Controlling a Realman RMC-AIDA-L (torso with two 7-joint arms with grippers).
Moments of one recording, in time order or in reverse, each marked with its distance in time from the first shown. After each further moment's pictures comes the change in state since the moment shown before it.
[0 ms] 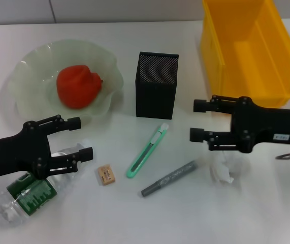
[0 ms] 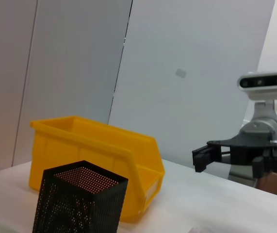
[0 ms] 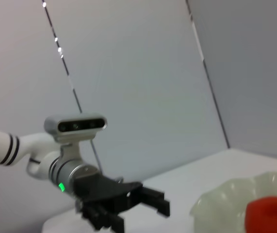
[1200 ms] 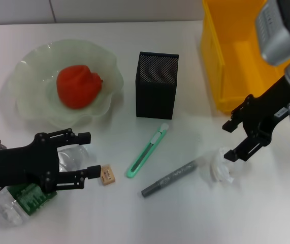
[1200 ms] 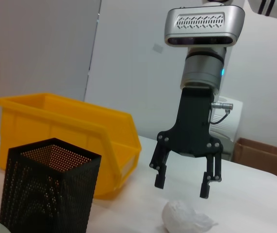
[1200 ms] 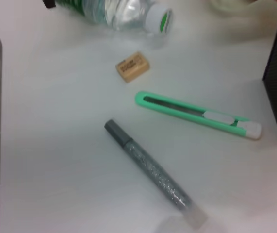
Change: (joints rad) left arm -0.022 -0.007 0.011 0.000 0.084 0.006 0.020; right arm 0.319 0.005 -0.289 -0.444 -0.734 -0.022 0.552
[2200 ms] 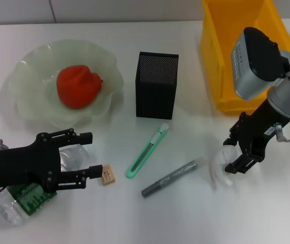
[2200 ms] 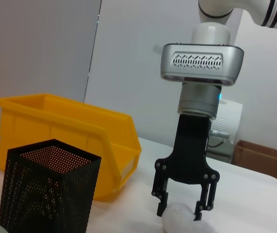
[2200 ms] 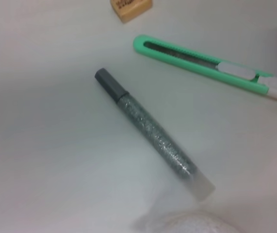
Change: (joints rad) left arm -0.003 -0.006 -0.011 0.000 0.008 0.002 -0.006; right arm -0.009 0.037 -0.142 0.060 -0.068 0.124 0.017
